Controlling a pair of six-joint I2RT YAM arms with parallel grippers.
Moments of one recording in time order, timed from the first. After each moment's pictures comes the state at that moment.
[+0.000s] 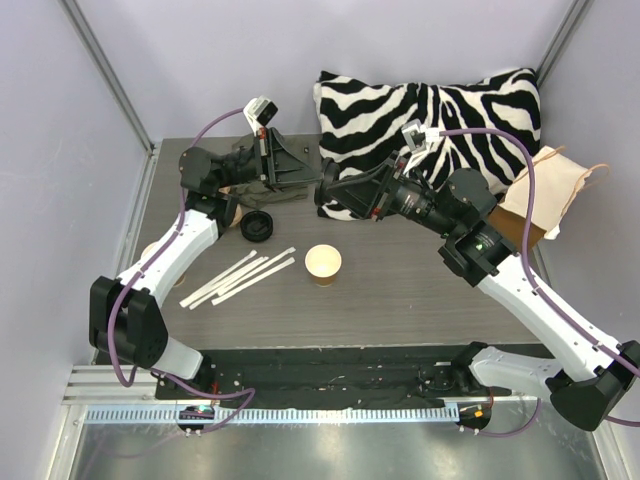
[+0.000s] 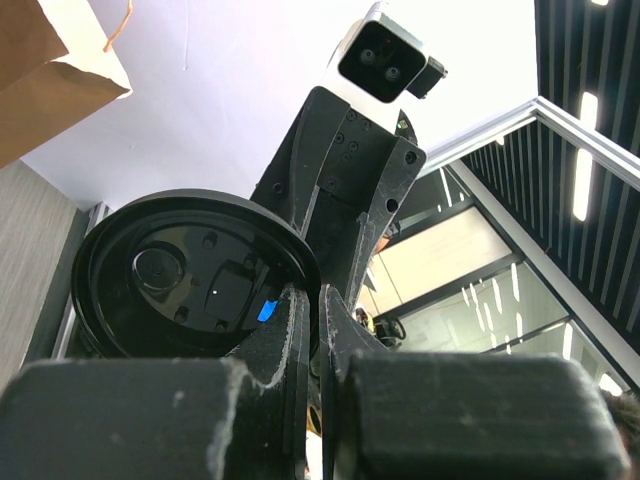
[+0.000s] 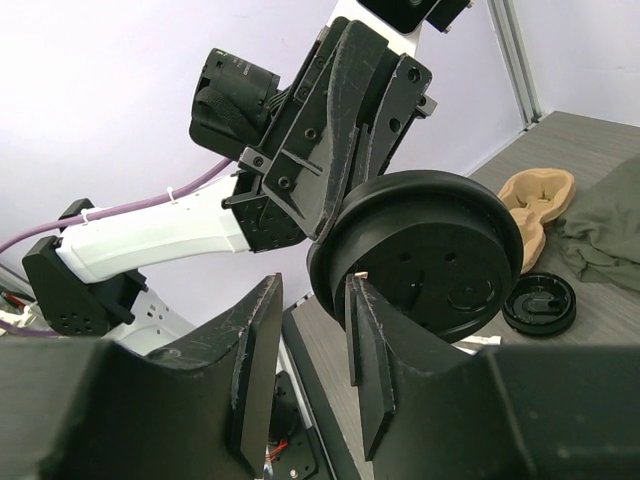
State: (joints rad) left arm -0.37 1.48 1.22 0.90 1.11 -1.72; right arm 0.66 1.09 1.17 0.14 -0.43 0.62
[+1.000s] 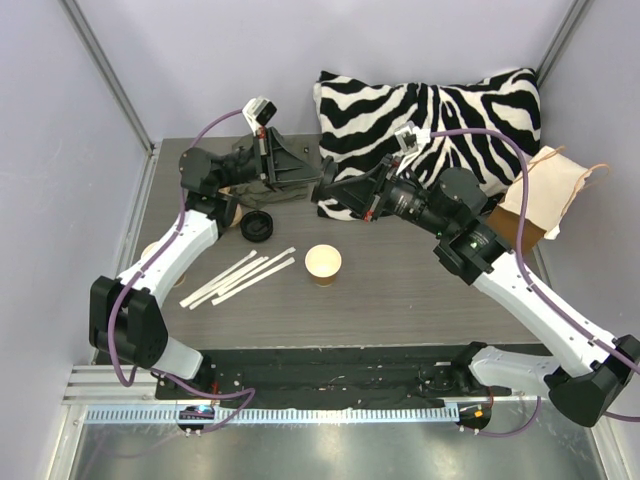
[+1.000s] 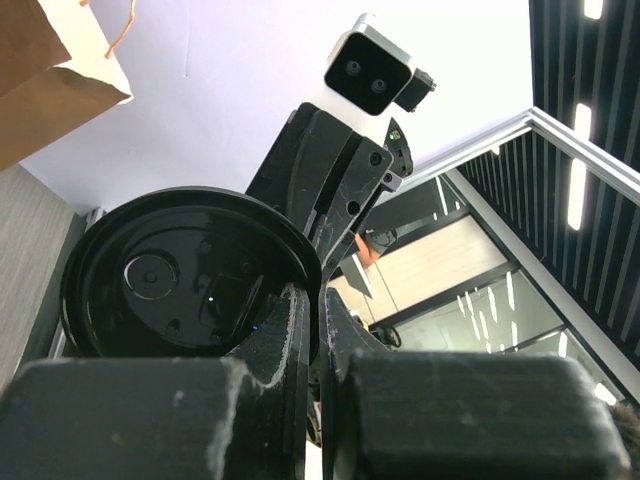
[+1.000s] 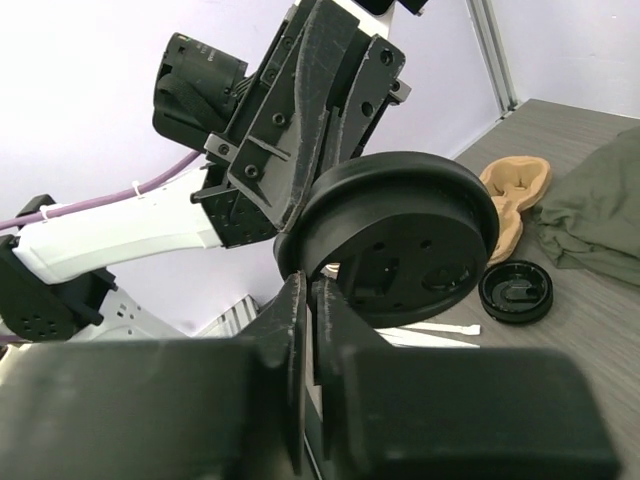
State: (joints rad) left arm -0.37 1.48 1.21 0.90 1.09 -1.73; right arm 0.68 1.11 1.17 0.11 -0.39 0.58
